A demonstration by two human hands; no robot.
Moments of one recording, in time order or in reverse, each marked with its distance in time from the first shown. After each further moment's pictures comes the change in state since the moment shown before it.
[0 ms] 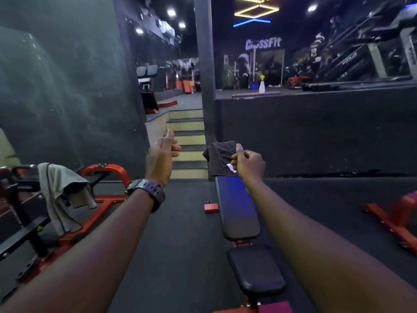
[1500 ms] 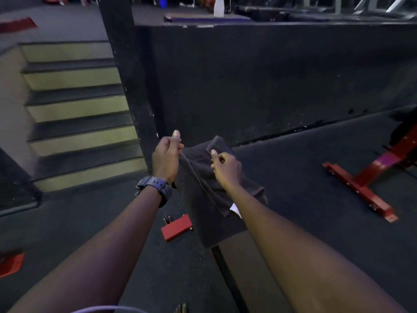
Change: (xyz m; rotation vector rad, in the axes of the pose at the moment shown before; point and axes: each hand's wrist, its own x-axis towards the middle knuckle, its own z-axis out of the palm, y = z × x) left_hand 0.789 -0.530 0.354 -0.064 -0.444 -0.260; right_hand 0.718 0.343 0.453 -0.526 0.180 0.329
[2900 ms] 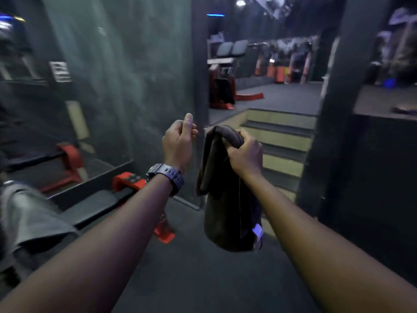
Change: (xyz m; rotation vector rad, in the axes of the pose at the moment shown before) left_hand 0.033 0.143 -0.335 0.234 0.976 0.395; right_hand -0.071 -0.379 0.160 0.471 -0.493 -0.857
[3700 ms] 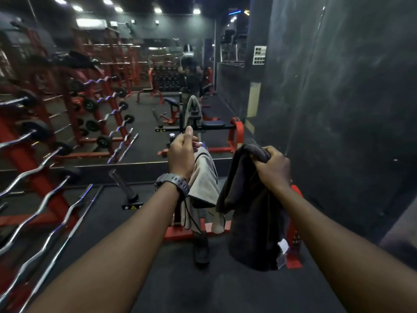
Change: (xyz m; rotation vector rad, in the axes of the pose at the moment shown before) left_hand 0.082 -0.140 -0.424 0.336 0.767 -0.213; right_hand -0.048 -0.120 0.460 0.227 -0.720 -0.178
